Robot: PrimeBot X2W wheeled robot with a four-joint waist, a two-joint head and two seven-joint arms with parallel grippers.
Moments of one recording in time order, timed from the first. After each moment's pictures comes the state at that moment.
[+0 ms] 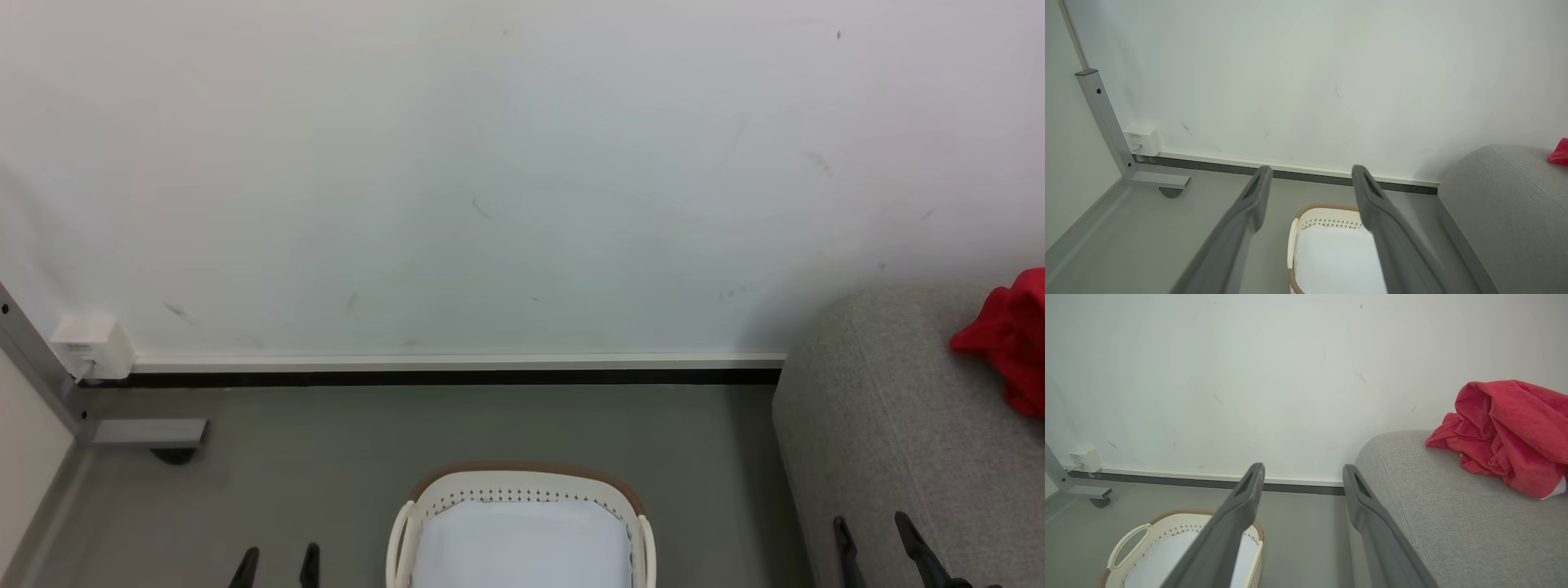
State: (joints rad) left arm 0.12 0.08 0.02 0.23 -0.19 -0.13 -0.26; right arm 0.04 -0.05 0.00 0.31 0.14 0.13 -0.26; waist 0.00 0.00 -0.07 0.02
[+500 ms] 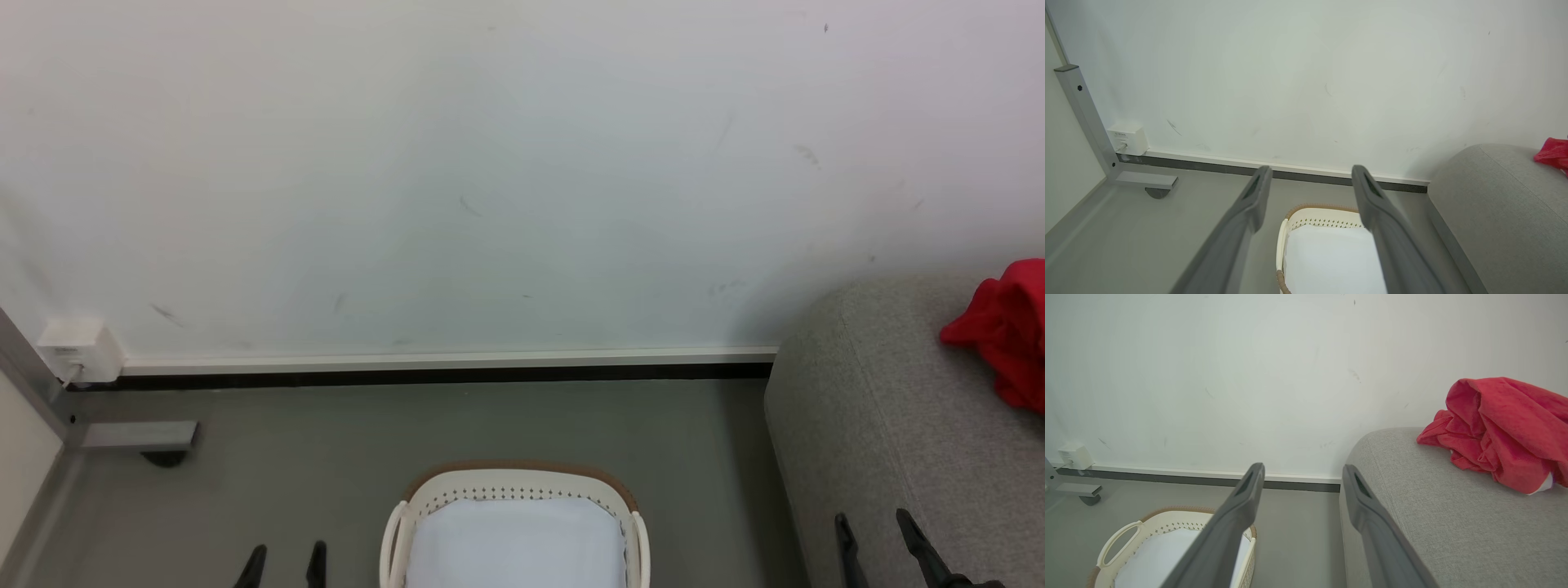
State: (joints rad) left arm 0.12 0.08 0.00 0.22 -0.21 -0.13 -0.26; right arm 0.04 -0.05 -0.01 0.32 0.13 0.13 -0.26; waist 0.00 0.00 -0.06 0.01
